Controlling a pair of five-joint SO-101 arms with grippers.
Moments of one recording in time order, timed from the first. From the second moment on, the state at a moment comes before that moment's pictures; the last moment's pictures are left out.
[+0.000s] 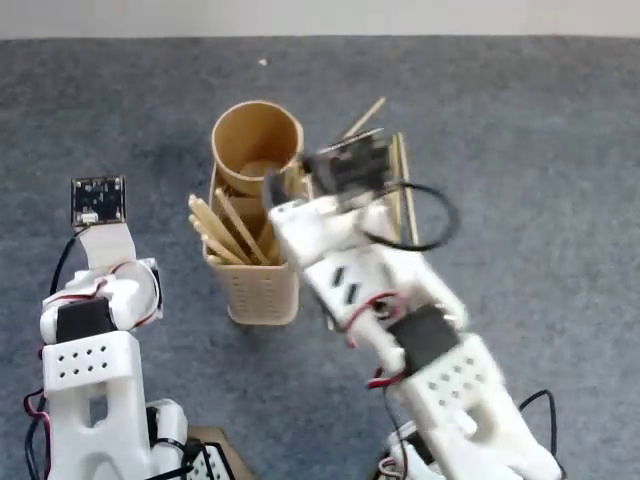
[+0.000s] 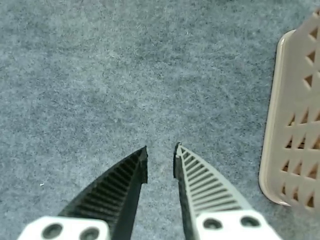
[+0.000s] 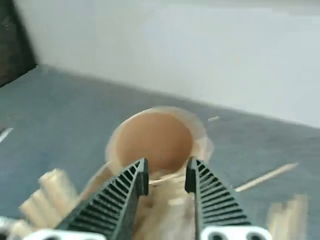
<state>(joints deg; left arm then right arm) -20.4 -55.4 61.3 59.0 0.1 -33.6 -53.1 38.8 29.5 -4.5</state>
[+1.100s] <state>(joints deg) -19.5 -55.4 61.3 59.0 0.1 -6.2 12.2 25.1 37.8 12.5</state>
